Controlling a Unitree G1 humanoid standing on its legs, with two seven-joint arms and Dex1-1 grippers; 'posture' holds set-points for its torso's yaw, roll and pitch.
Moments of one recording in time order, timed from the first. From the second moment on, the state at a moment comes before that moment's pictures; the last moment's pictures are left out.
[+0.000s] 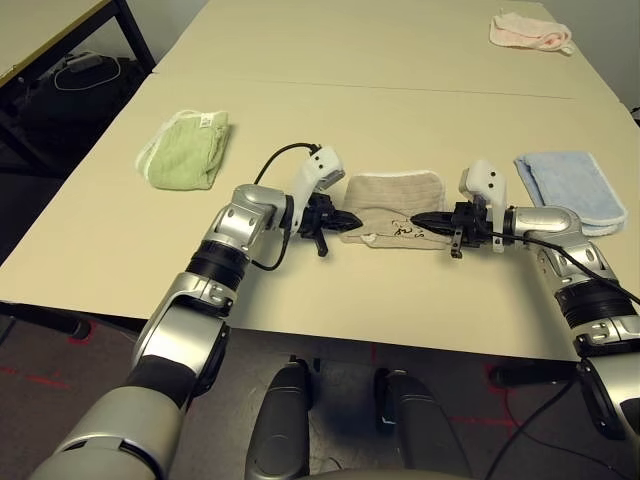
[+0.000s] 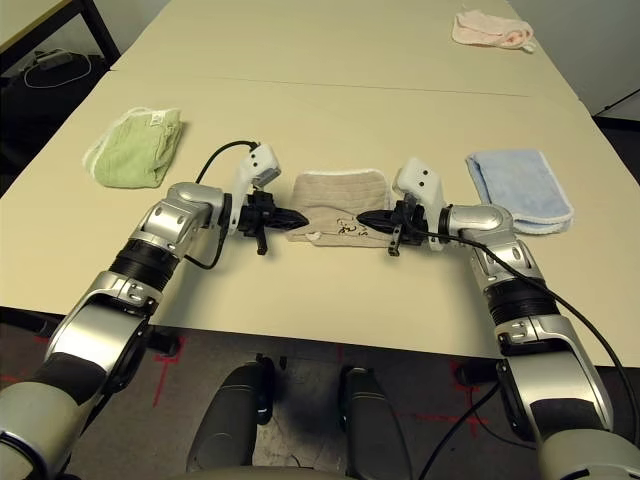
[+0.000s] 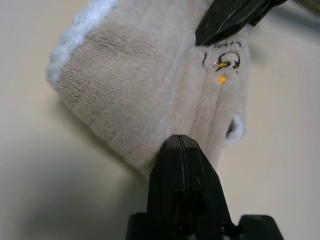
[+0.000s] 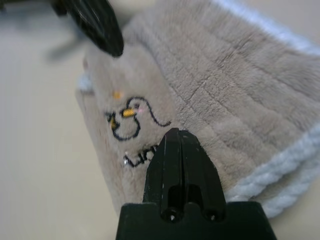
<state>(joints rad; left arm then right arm) -0.91 0.38 -0.23 0.59 -0.10 0.43 -1.19 -0.67 -0.52 0.02 0.56 0.22 0.07 1.19</state>
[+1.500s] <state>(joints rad) -1.04 0.23 -0.10 0.77 -0.13 0.22 -1.06 -0.86 -0.43 0.00 0.74 0.12 0.03 0.96</state>
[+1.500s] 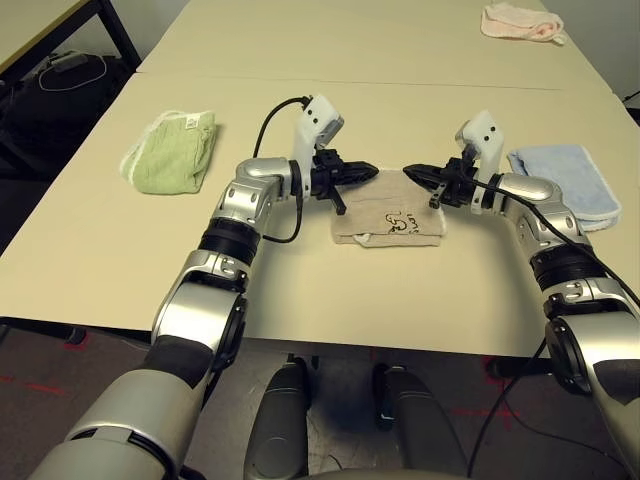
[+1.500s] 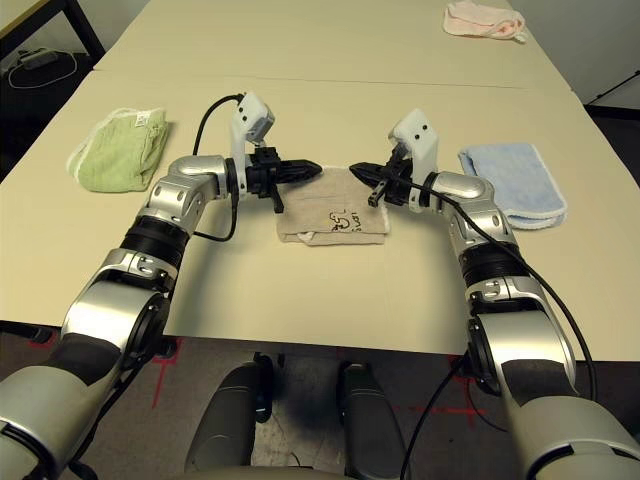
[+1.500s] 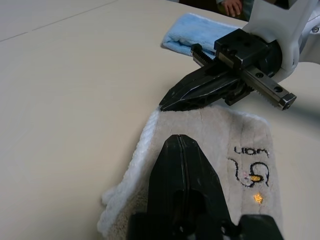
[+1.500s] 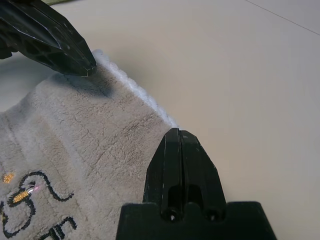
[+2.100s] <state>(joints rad) -1.04 0.24 -0.16 0.96 -0.02 0.10 -0.98 -0.87 -0.47 0.12 0.75 -0.02 0.04 0.98</state>
